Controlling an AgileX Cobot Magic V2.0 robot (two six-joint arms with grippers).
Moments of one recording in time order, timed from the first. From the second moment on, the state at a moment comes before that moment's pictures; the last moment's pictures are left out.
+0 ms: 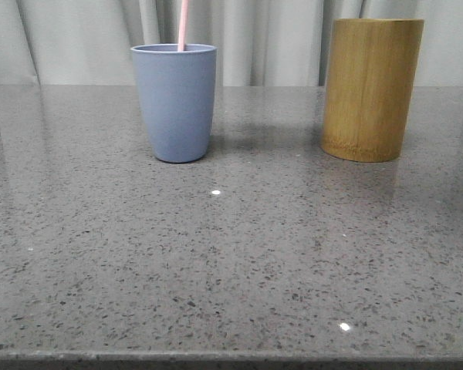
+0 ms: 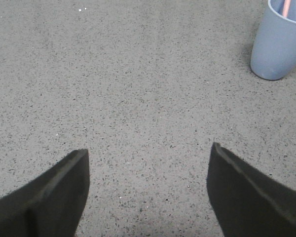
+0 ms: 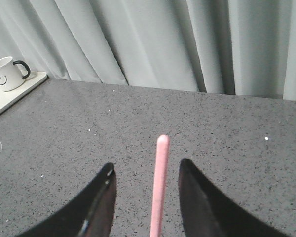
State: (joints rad) left arm -0.10 0.40 -0.70 -0.09 0.92 0.01; right arm 0.61 1.61 -1.37 0.10 0.03 0.26
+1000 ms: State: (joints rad) left arm -0.10 0.40 -0.70 -0.09 0.92 0.01; right arm 0.40 0.93 -1.09 -0.26 0.63 0.27
